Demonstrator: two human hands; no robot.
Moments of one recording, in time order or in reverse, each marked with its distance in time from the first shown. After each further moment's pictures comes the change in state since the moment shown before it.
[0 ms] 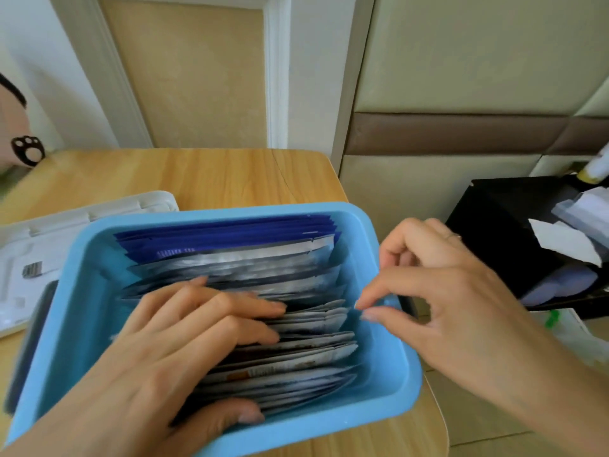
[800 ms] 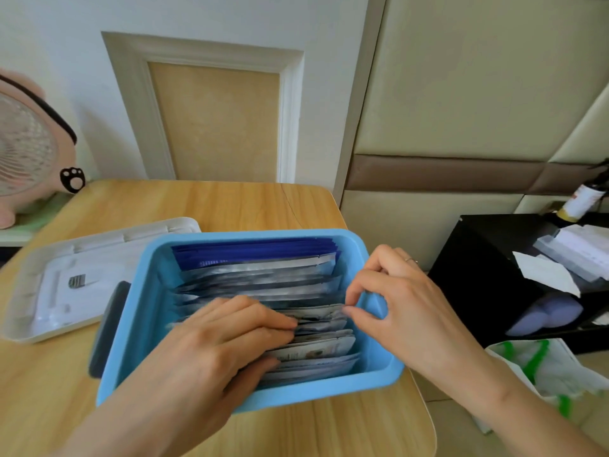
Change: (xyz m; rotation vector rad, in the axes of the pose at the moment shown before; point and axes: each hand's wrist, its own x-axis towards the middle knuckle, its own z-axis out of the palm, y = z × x) left_hand 0.010 0.016 -0.013 0.019 0.335 -0.003; right_hand 0.006 -0.013 0.014 0.012 0.030 0.089
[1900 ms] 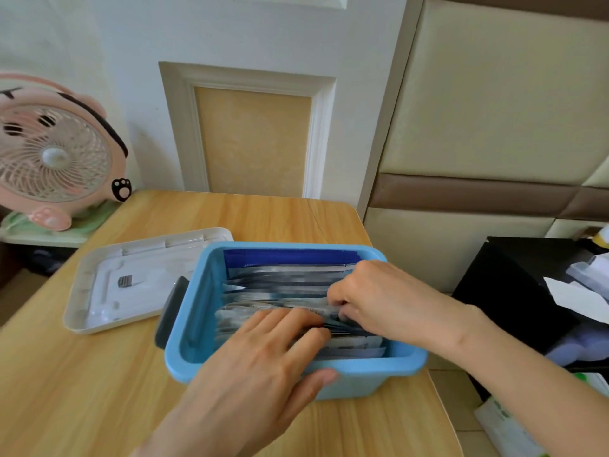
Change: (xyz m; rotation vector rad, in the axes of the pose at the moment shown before) left_hand -0.004 0.013 0.010 0.216 -0.054 -0.088; right_hand 0.058 -0.030 0.005 -0.333 -0.440 -0.326
